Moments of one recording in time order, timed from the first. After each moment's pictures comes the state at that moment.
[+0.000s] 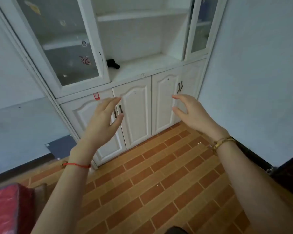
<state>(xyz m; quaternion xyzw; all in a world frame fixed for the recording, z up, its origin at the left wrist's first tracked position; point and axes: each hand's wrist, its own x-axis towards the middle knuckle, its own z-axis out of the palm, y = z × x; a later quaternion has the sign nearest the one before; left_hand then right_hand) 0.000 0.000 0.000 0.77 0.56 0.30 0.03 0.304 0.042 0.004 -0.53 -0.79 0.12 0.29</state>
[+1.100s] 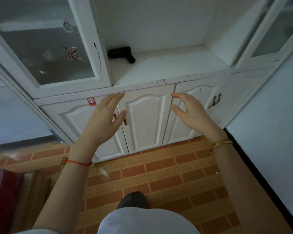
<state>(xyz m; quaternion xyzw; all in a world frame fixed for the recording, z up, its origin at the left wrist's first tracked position) 0.031 0.331 -0.040 0.67 0.69 0.28 0.06 0.292 0.456 -0.043 -0.44 -0.84 0.23 0.23</state>
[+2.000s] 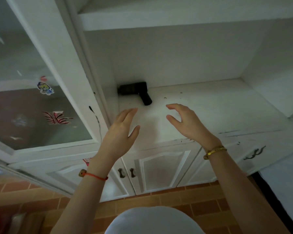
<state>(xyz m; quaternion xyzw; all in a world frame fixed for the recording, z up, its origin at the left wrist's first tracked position) -0.085 0.620 -0.063 0.63 0.72 0.28 0.06 0.114 0.769 -0.068 -0.38 -0.87 0.25 0.21</state>
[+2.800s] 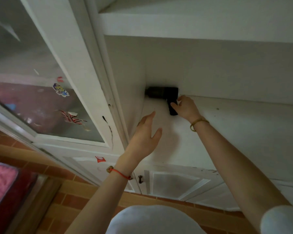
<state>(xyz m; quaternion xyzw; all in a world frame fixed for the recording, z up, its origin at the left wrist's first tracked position) -0.084 0.687 -0.081 0.46 0.80 0.35 0.17 -0.039 0.918 -0.114 -0.41 -0.85 0.31 0.12</state>
